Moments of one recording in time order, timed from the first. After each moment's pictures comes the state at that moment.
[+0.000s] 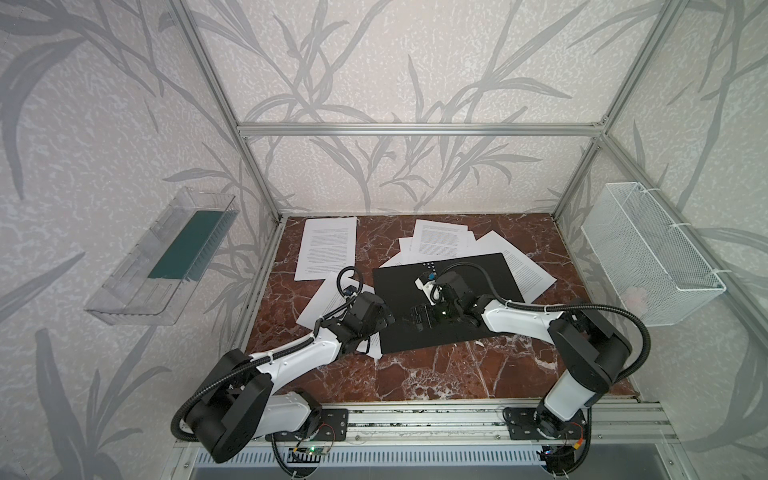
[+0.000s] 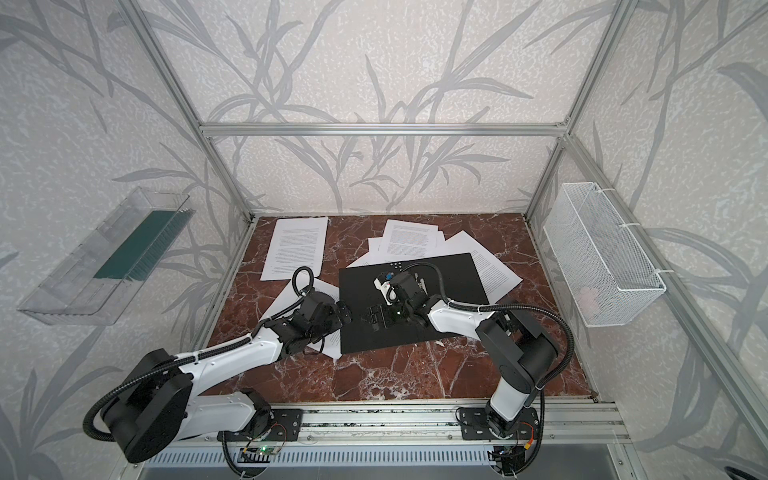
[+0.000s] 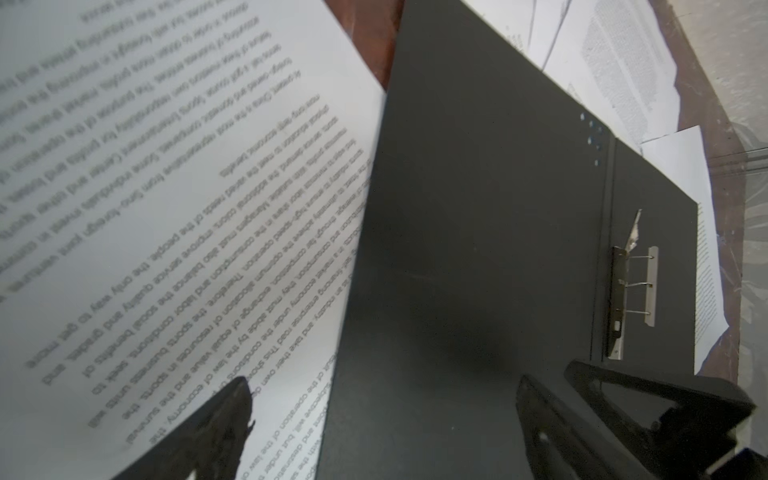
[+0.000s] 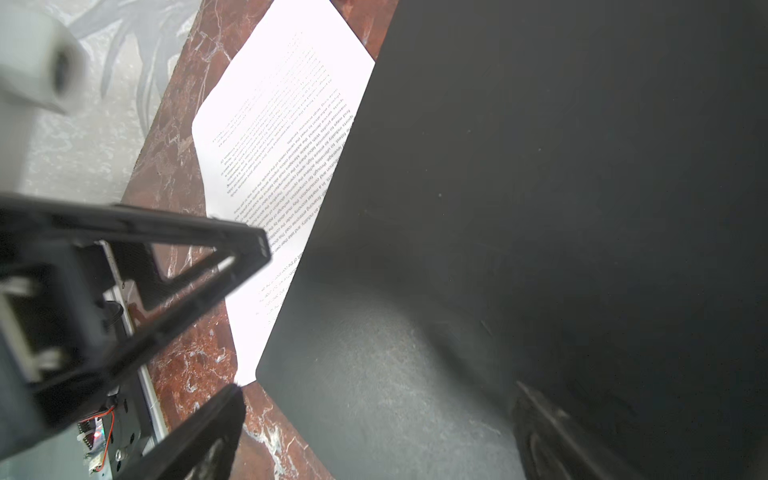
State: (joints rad) left arm -0.62 1.25 0.55 -0.17 -0.20 -1.05; right arm 0.73 1.69 0.87 0.03 -0.37 0.42
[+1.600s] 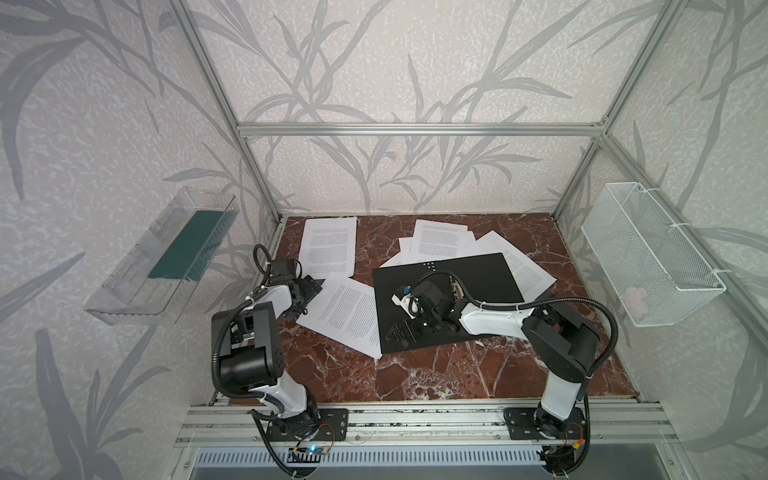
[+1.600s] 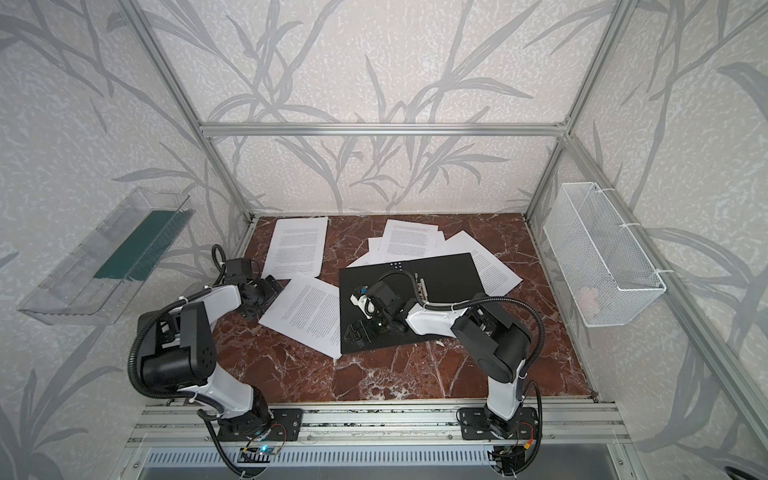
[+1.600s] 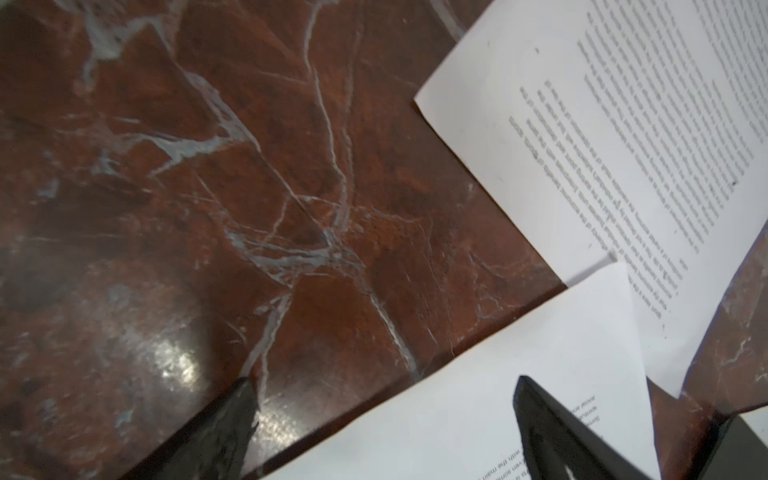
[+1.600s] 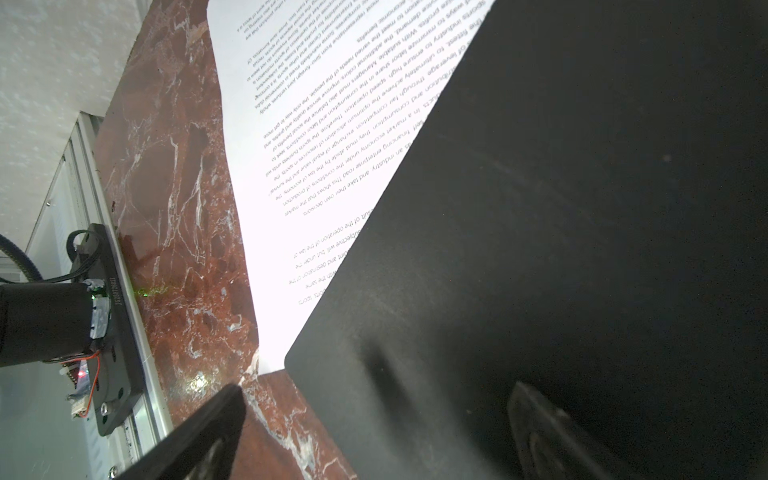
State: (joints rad) left arm 0.27 1.62 0.84 -0.29 0.04 -0.62; right arm 0.87 1.84 1.00 -0.04 -0.39 0.35
